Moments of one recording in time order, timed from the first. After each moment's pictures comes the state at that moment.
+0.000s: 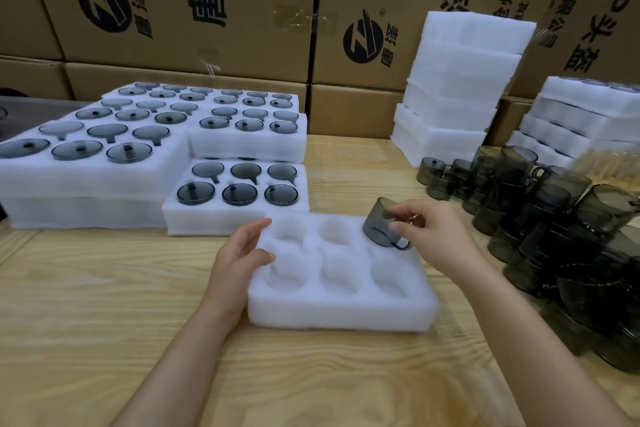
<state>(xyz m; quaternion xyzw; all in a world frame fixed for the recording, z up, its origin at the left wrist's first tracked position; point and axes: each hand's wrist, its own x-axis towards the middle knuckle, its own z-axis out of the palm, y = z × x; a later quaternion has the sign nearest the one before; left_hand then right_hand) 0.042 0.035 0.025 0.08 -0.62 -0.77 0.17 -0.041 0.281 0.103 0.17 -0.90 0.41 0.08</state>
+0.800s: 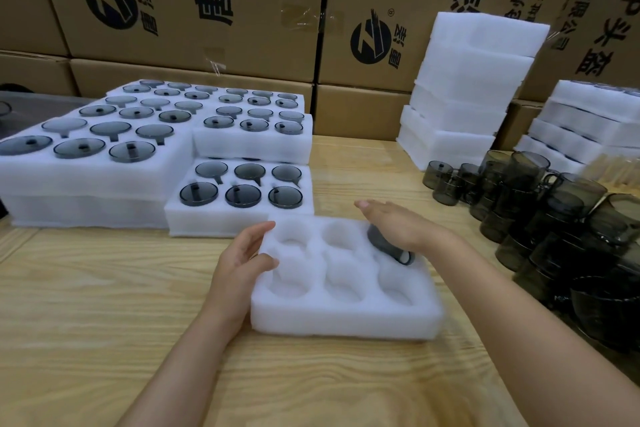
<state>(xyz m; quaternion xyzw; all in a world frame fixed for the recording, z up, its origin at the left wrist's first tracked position) 0.040 0.037 0.024 0.07 -0.62 -0.76 0.19 -0.099 0.240 0.092 0.21 -0.95 0.20 -0.15</state>
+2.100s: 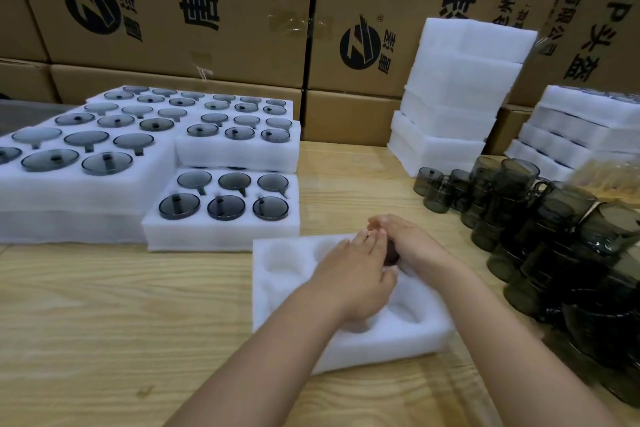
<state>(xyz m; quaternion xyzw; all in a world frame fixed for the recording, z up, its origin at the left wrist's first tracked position) -0.010 0.152 0.087 -0.14 -0.98 -0.15 0.01 -0.101 0.264 0.070 0.08 -0.79 0.60 -0.13</state>
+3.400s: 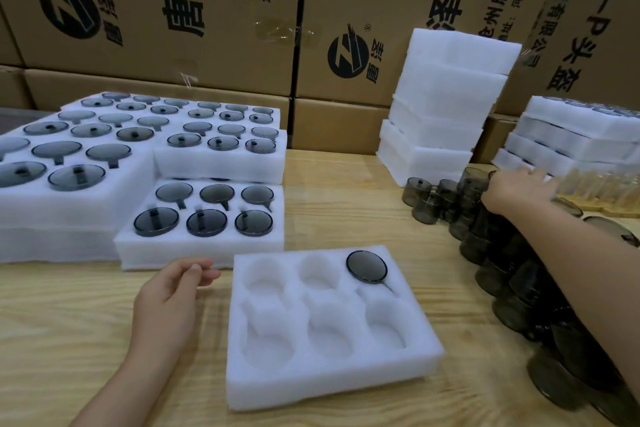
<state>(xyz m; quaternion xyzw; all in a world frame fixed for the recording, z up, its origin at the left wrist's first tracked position) 0.026 0.012 0.016 0.21 -0.68 -0.62 0.32 -0.196 0.379 0.163 -0.16 -0.98 -0.13 0.06</state>
